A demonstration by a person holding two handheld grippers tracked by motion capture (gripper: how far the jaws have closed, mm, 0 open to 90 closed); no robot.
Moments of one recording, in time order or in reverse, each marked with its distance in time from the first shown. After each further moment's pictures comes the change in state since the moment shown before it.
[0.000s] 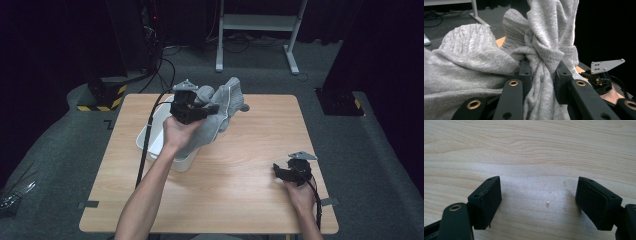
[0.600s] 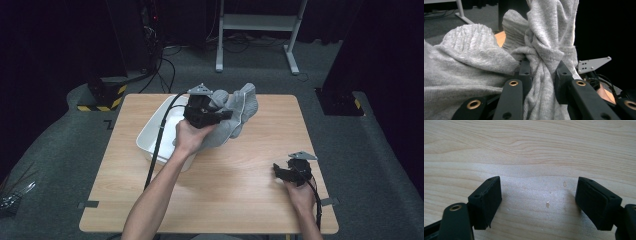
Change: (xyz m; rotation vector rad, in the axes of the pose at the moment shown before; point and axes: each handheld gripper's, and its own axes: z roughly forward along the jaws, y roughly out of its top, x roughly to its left) left arm -0.023 -0.001 0.025 0.010 -0.069 0.025; right arm 0.000 0.000 0.000 0.000 -0.001 0.003
